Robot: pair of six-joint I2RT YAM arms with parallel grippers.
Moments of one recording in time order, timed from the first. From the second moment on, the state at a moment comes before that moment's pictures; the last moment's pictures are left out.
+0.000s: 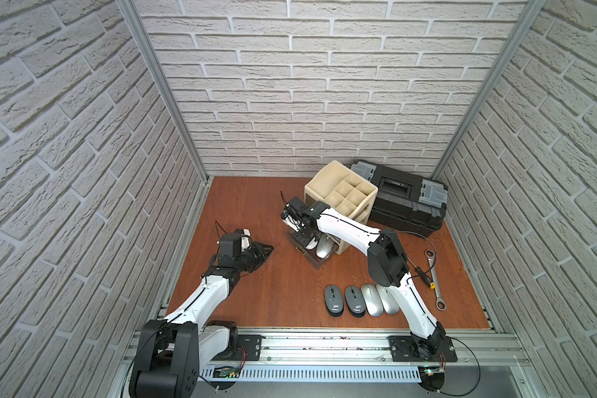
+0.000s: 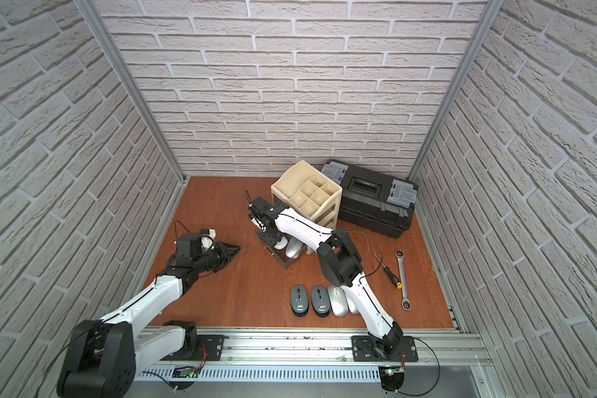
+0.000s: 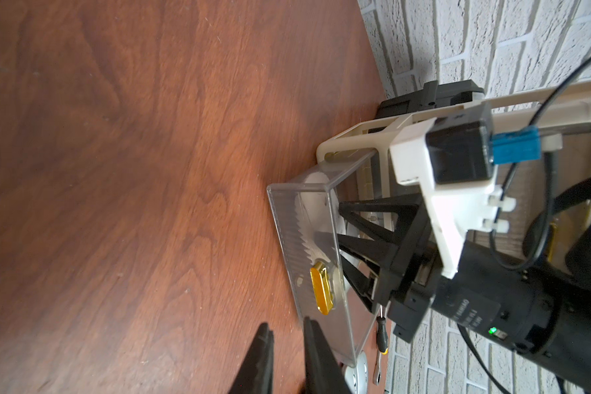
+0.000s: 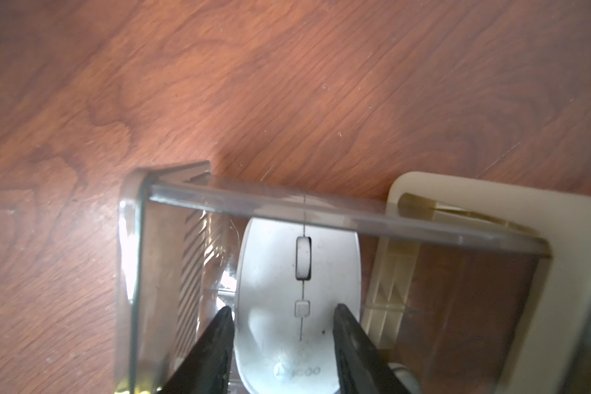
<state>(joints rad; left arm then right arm) -0.11 1.10 0.42 0.02 0.53 -0.90 0.75 2.36 2.12 -1.05 0.13 -0.13</state>
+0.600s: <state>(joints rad) -0.11 1.12 0.42 0.05 0.54 -0.90 0.72 2.37 2.11 -1.07 0.08 -0.05</state>
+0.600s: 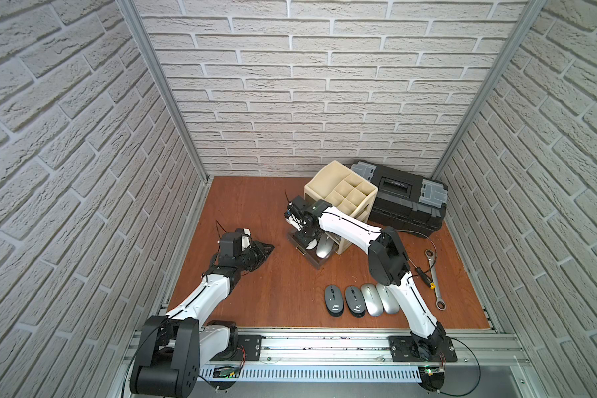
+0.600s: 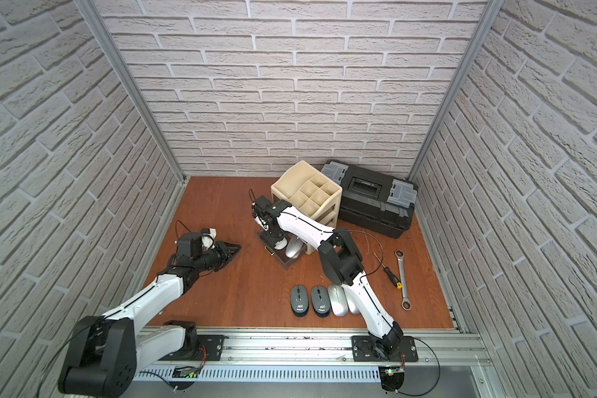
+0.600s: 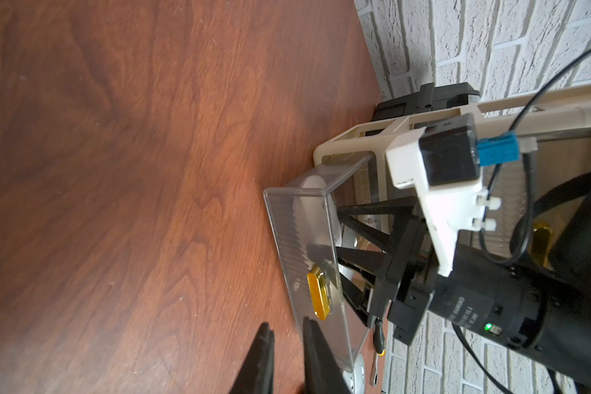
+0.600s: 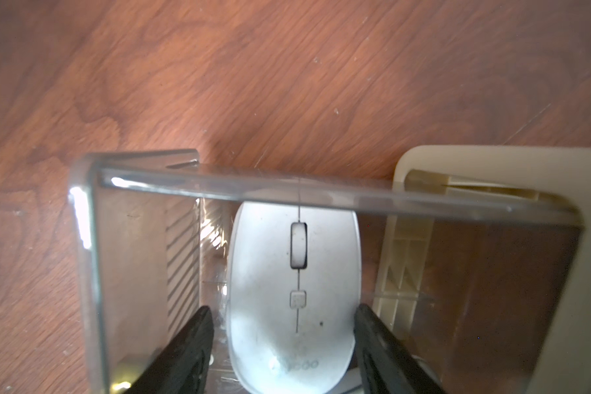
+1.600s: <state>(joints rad) -0.11 1.12 0.42 0.06 0.54 -0.91 0.71 2.35 2.01 -1.00 0.05 0.01</state>
